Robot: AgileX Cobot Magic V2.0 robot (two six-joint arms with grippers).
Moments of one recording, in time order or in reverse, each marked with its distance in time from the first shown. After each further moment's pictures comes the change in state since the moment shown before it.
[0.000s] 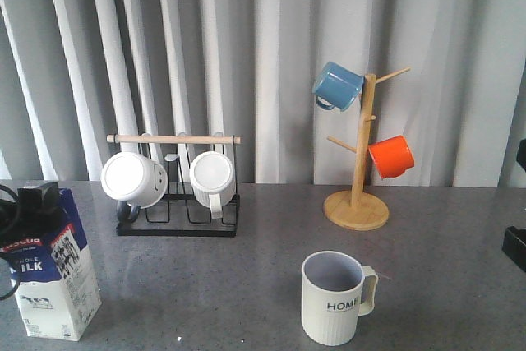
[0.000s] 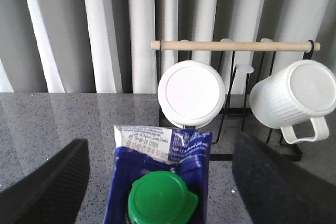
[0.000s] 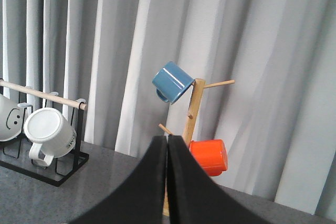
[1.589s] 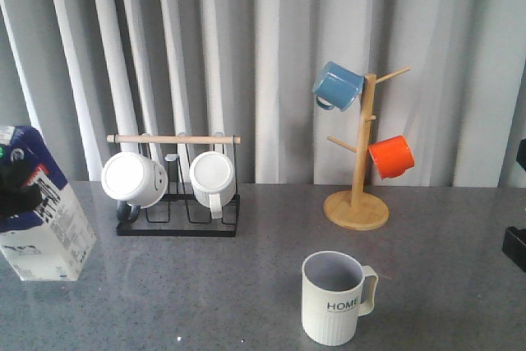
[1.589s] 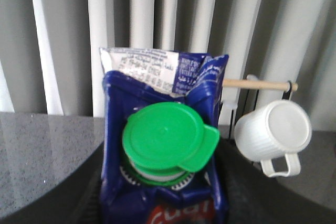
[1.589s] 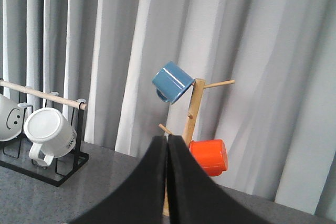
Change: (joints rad) left arm 0.000 -0.130 0.000 0.000 0.034 -0.064; right arm 0.000 0.000 0.000 0.000 0.000 0.000
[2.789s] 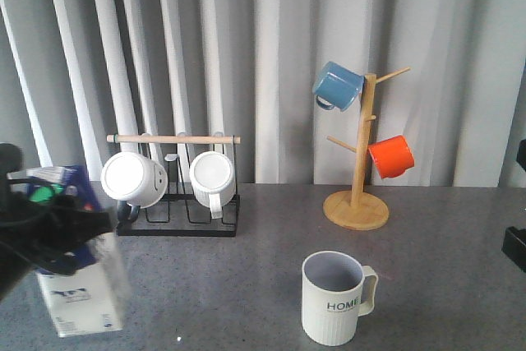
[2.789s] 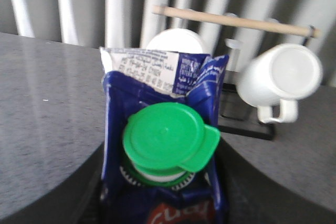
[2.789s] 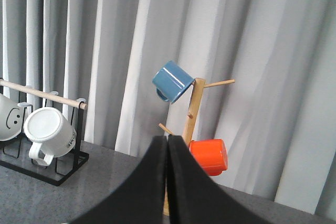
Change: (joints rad) left arm -0.431 0.089 -0.078 -1.645 -0.355 1.475; right arm 0.000 0.000 0.000 0.000 0.001 0.000
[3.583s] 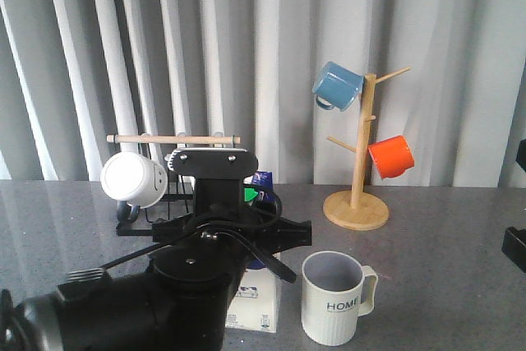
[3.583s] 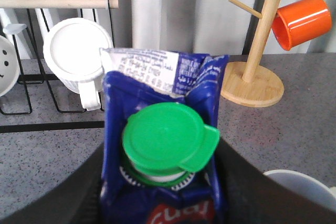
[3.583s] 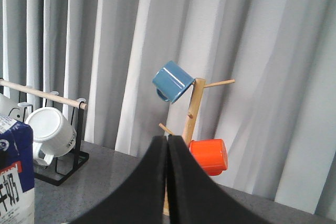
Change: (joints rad) left arm -0.374 0.432 -0.422 -0.026 -0.133 0.014; right arm 0.000 0.000 0.000 0.000 0.000 0.000
